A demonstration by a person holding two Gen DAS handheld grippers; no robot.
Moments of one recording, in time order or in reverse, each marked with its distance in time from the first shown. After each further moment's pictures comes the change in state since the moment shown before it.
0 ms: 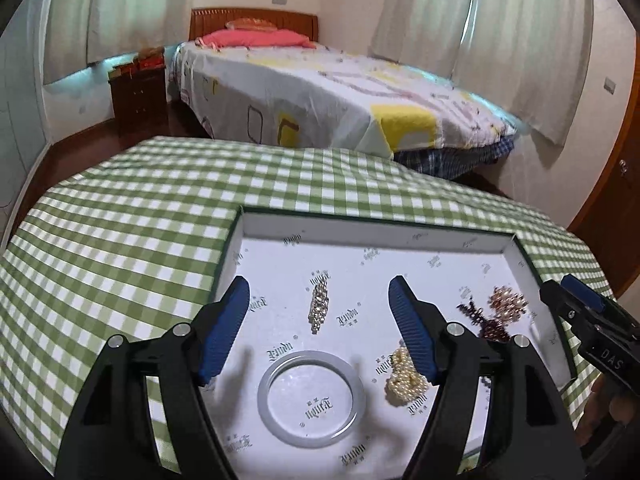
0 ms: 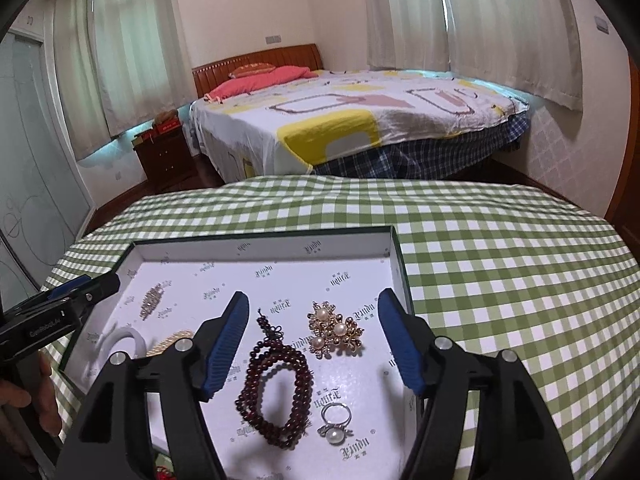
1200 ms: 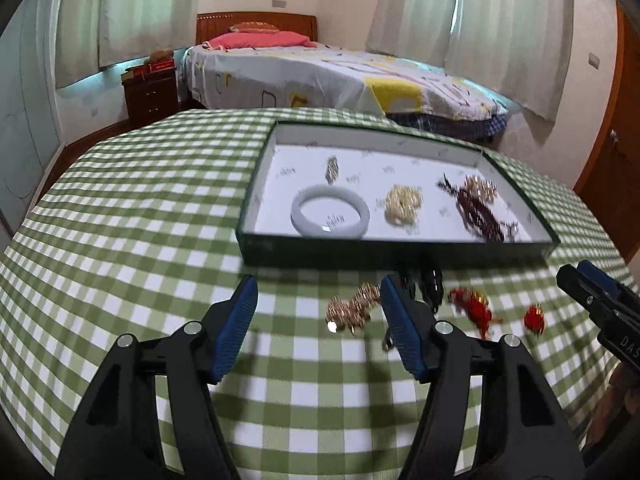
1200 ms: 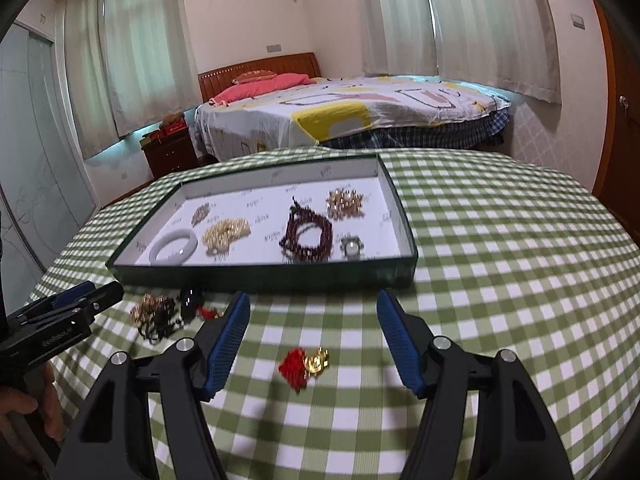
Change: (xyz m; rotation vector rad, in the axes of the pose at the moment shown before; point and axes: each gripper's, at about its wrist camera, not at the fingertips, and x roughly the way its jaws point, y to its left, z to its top) left arm -0.081 0.005 -0.125 0.055 0.017 0.033; right arm -0.084 0.022 -0.108 0.005 -0.027 -0.016
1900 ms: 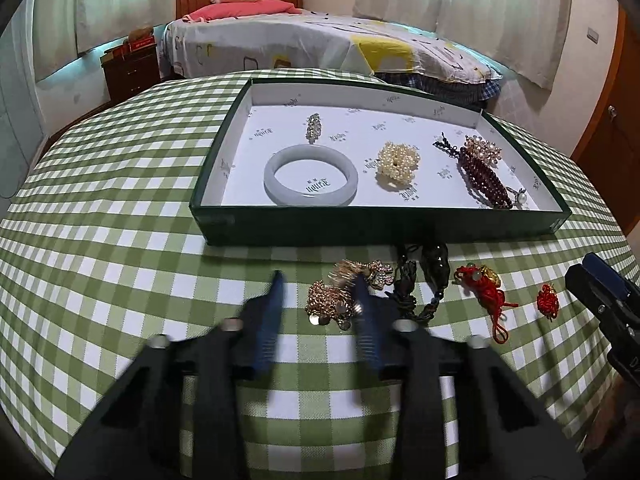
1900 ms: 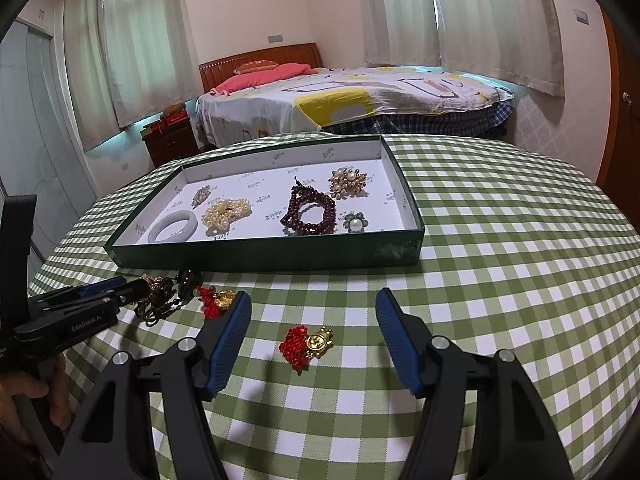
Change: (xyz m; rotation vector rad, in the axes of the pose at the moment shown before) left arm 0.035 -0.008 0.002 0.030 0.127 -0.031; right arm 0.005 0.003 -0.013 -0.005 0.028 0.006
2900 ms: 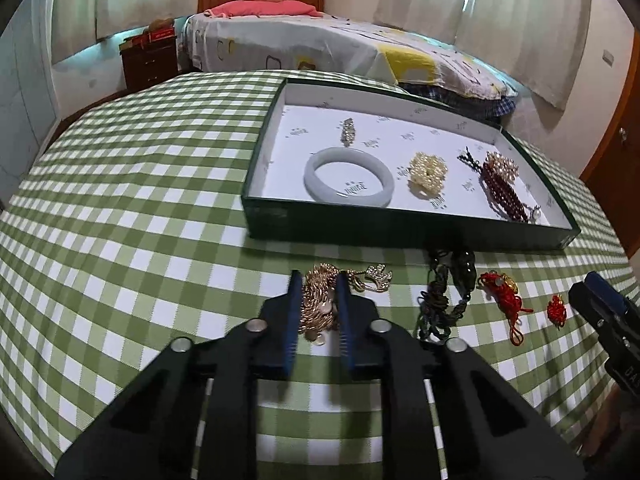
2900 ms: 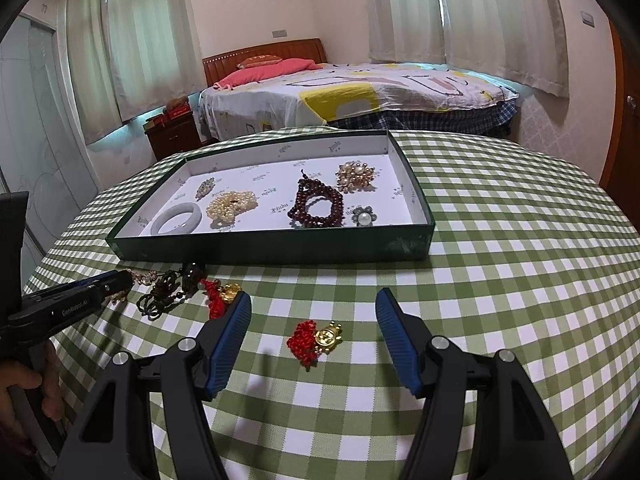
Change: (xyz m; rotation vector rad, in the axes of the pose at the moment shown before) left arm -0.008 0.028 -0.005 -0.083 -0.018 0.015; right arm 0.003 0.006 0.000 -0.015 0.019 0.008
